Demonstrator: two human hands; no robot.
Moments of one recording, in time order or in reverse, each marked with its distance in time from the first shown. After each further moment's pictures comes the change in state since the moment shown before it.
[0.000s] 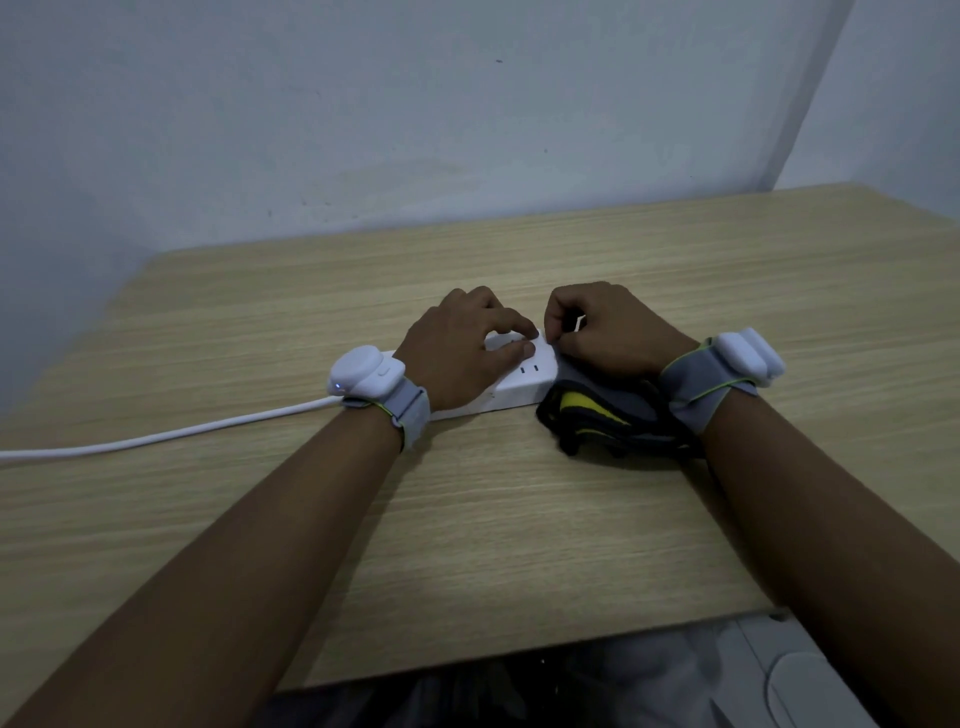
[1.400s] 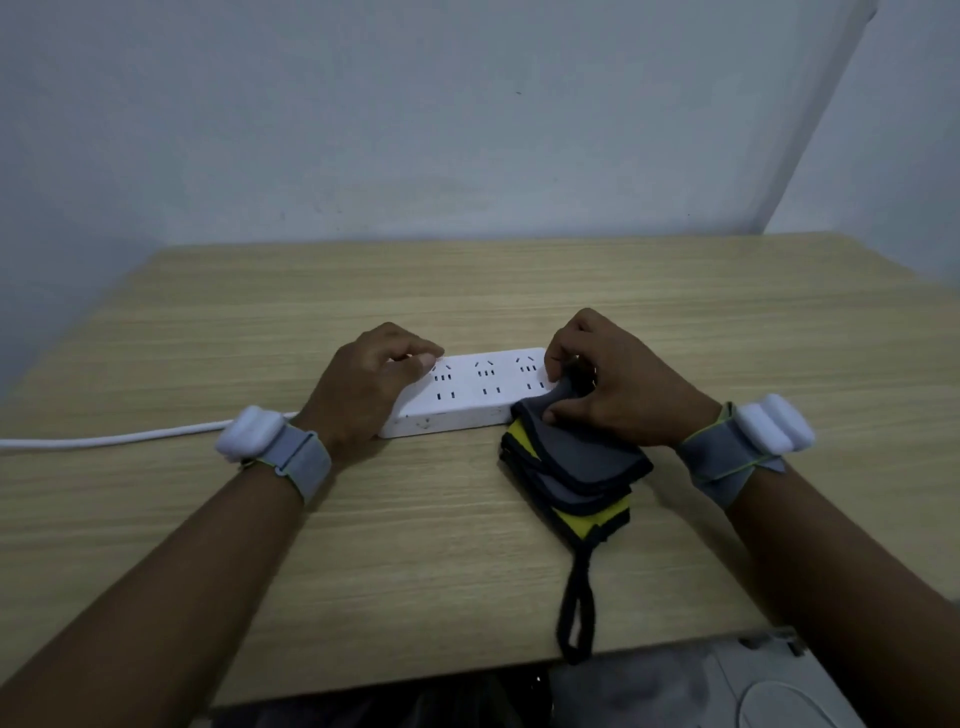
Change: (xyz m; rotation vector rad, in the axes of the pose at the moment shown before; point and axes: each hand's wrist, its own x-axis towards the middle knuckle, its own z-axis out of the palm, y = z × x) left_hand -0.063 -0.060 -0.031 -0.495 0.172 -0.207; right_hand -0.034 -0.025 0.003 -0.095 0.005 -0.140
